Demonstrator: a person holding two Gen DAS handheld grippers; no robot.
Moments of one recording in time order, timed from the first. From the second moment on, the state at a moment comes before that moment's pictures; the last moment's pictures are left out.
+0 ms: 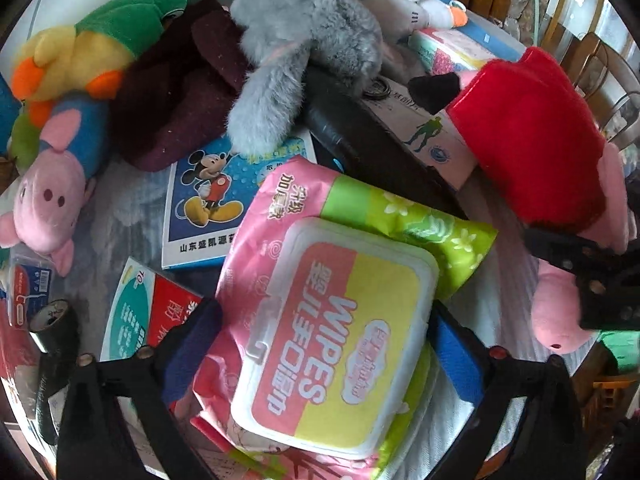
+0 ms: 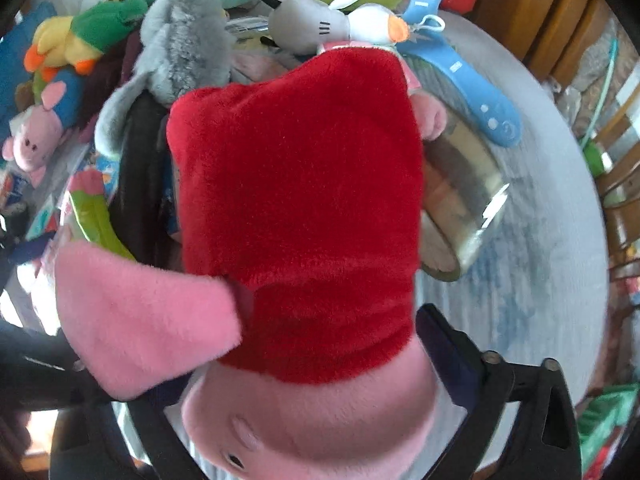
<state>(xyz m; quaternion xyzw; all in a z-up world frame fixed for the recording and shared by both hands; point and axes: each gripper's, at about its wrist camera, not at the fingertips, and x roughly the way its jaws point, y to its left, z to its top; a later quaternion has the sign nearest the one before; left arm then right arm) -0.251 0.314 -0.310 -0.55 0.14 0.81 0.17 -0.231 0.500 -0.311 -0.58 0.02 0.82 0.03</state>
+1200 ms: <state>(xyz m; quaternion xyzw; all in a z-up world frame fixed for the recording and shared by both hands) -0.216 0.143 -0.093 -0.38 0.01 0.92 -0.04 -0.241 0.348 -0.118 -0.39 -0.07 0.91 -0.15</state>
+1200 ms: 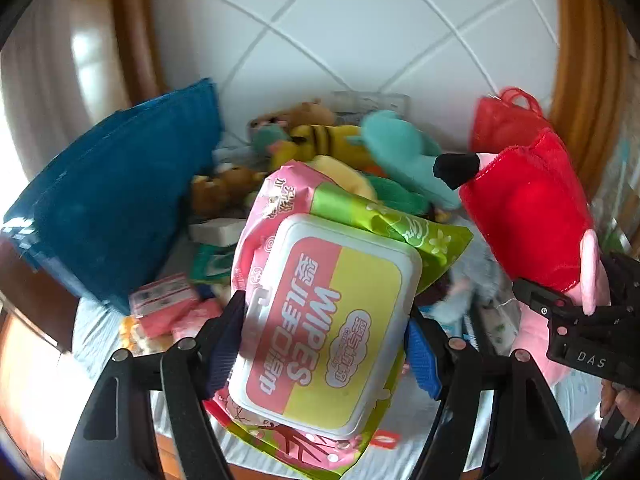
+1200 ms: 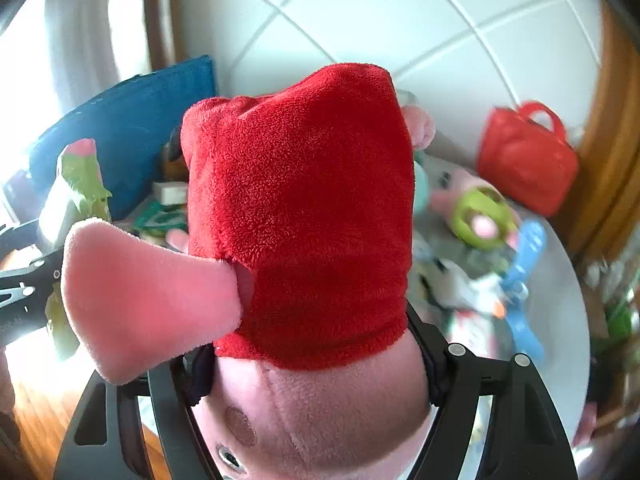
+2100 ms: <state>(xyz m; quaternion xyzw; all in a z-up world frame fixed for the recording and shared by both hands) -0.237 -0.102 0.049 -0.25 0.02 0.96 -0.08 -0.290 0.067 0.026 -0.26 -0.13 0.93 -0.24</state>
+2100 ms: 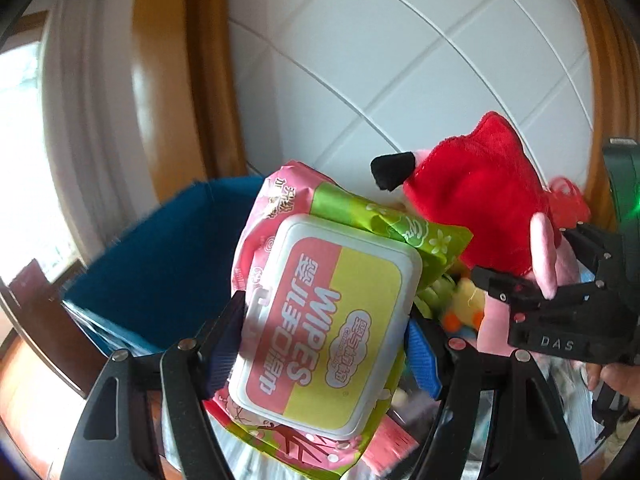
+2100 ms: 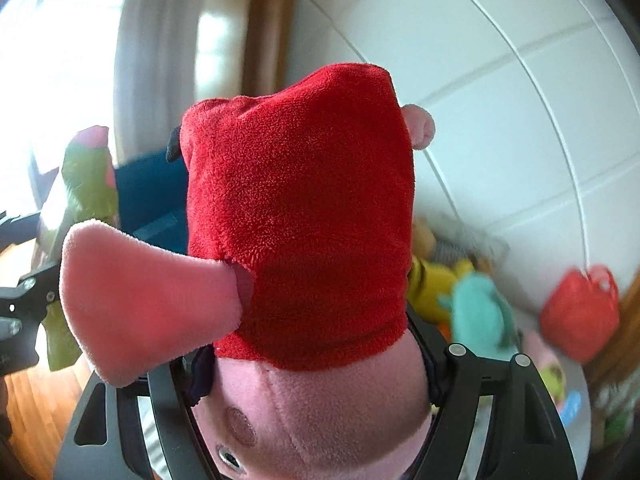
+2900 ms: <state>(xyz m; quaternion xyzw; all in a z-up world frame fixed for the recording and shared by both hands) -0.477 -0.441 -0.002 -0.47 -0.02 0.87 -0.13 -0.532 -0.284 0.023 -0.44 -0.09 0.86 -0.25</state>
